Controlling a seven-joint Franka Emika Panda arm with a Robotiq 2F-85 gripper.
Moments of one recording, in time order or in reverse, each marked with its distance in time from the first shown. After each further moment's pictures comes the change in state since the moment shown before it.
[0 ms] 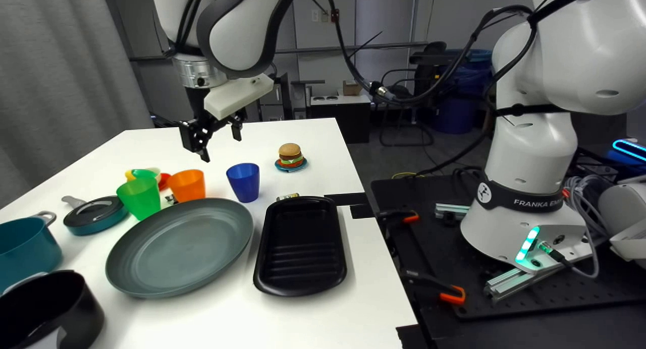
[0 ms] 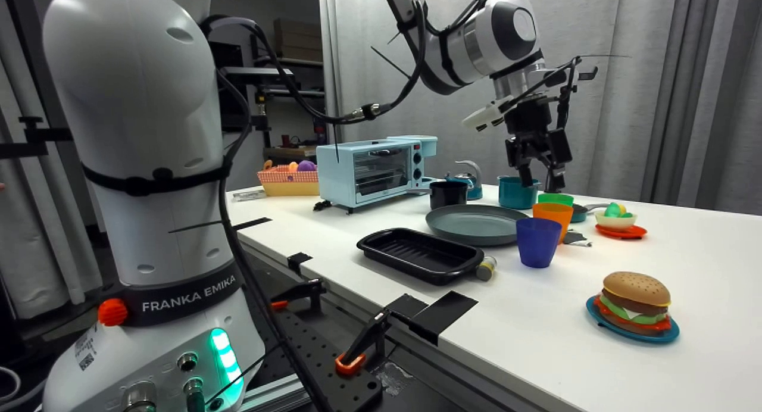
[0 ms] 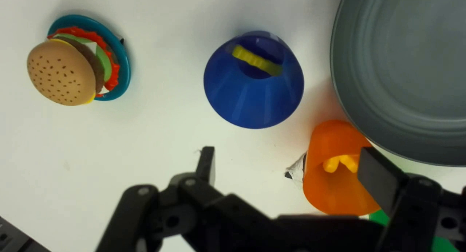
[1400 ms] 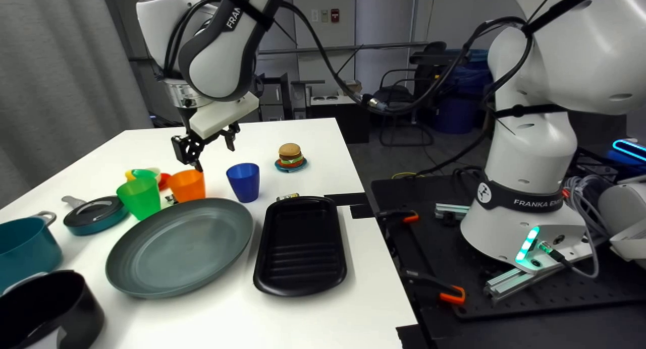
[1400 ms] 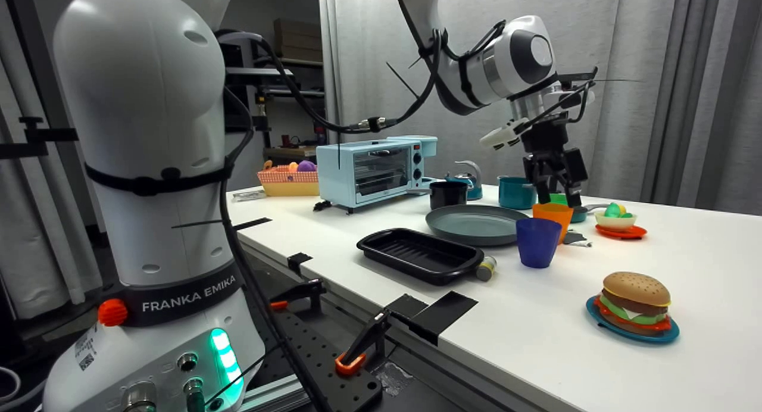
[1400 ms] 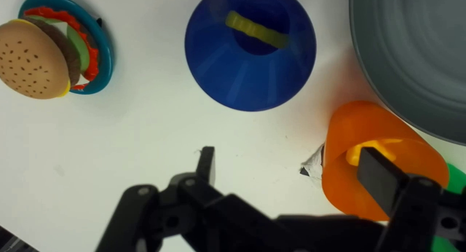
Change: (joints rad) arm 0.080 0.165 -0.103 0.137 0.028 0.005 0.043
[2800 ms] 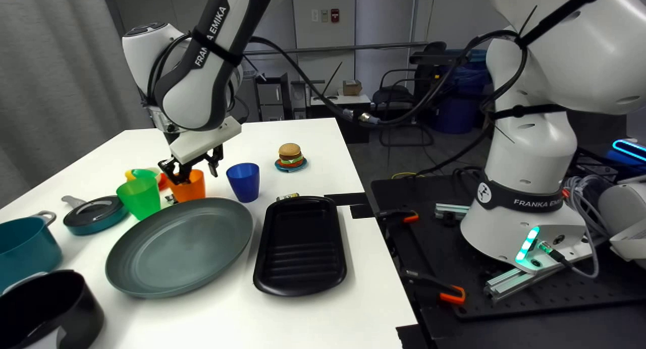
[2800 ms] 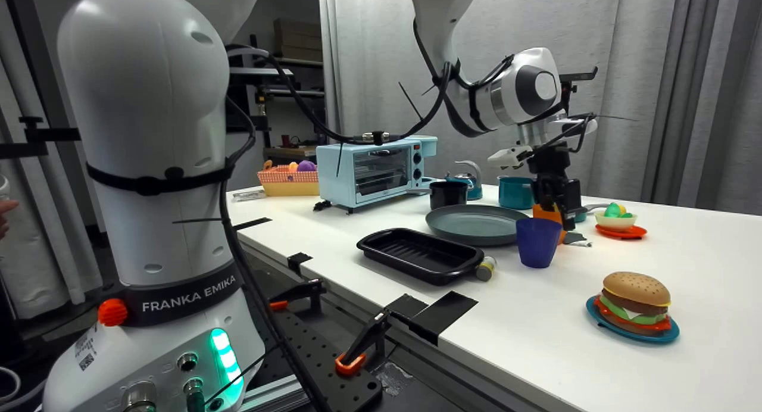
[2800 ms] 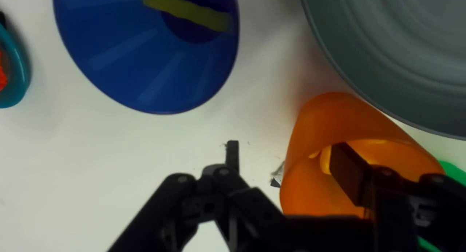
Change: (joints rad) arm 0.036 0.187 -0.023 0.156 0.124 0.030 0.001
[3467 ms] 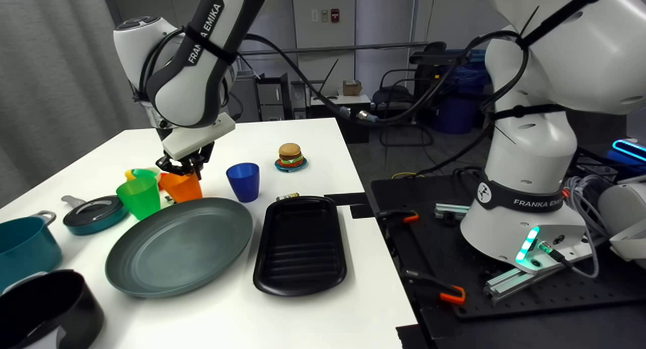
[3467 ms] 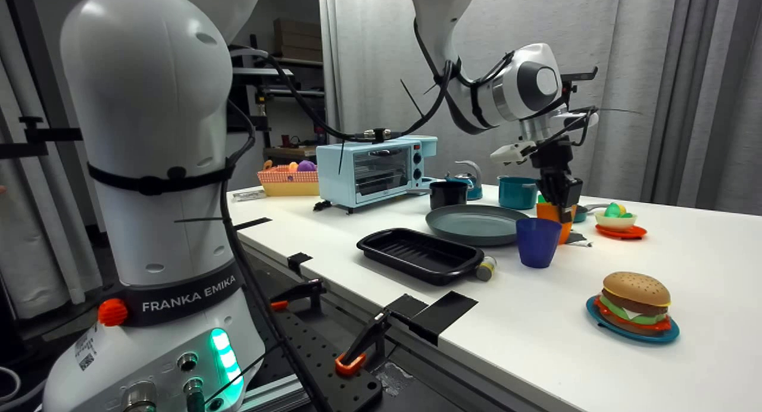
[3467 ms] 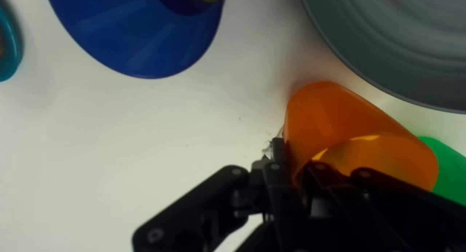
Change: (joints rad) arm 0.028 0.009 -0.027 0.034 -0.002 0.000 -0.005
